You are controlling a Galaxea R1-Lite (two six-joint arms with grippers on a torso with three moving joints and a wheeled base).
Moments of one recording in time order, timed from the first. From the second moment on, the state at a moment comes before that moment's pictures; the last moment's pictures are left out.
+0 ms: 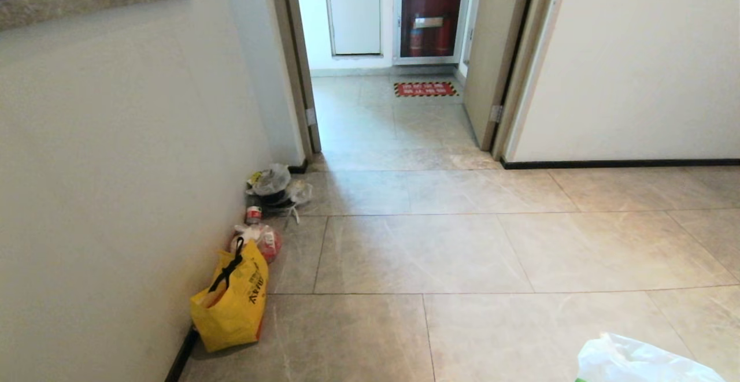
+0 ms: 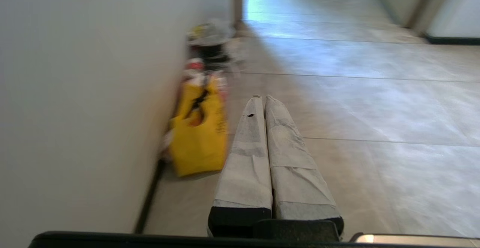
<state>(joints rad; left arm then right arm) 0.00 0.00 0.00 0.00 0.00 -0.01 -0.01 0.00 0.00 0.01 0.01 -0.05</state>
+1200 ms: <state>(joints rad) 0.00 0.00 0.00 0.00 0.00 0.00 -0.01 0.00 0.00 0.00 0.01 -0.05</state>
